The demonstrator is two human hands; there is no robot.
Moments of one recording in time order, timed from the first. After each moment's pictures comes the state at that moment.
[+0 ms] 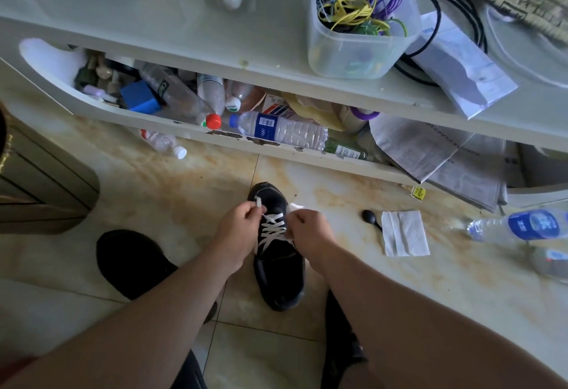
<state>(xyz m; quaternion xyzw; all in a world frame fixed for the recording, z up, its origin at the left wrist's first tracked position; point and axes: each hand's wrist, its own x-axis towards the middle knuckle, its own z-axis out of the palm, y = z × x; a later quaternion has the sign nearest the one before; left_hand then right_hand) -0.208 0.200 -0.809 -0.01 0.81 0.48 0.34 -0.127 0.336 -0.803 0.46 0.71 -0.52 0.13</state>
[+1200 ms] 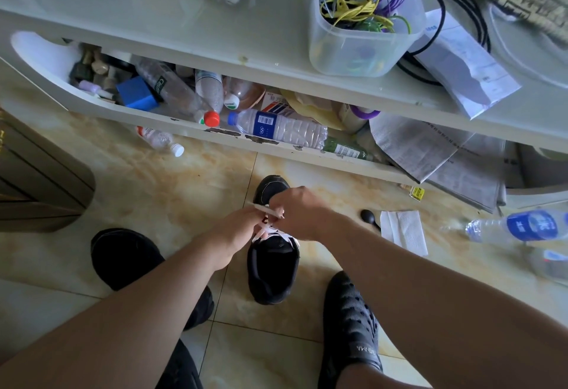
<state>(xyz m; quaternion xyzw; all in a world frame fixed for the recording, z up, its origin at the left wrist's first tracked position) -0.223 0.198 -0.784 0.02 0.71 0.46 0.53 -0.169 0.359 -0.755 0.10 0.92 -0.29 0.24</state>
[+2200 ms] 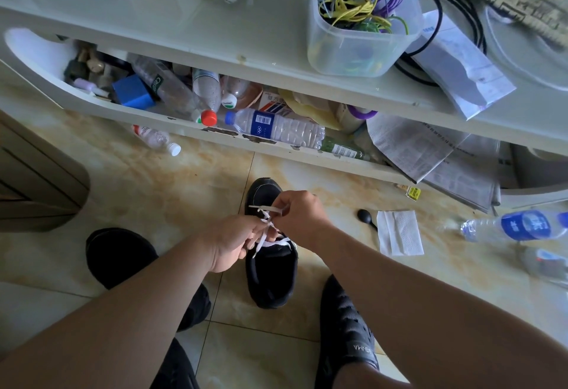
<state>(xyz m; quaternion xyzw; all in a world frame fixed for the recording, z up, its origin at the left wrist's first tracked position) -0.221 0.191 -0.788 -0.03 0.64 0.46 0.62 -0.153 0.346 -0.765 0.30 0.83 -0.43 0.18</state>
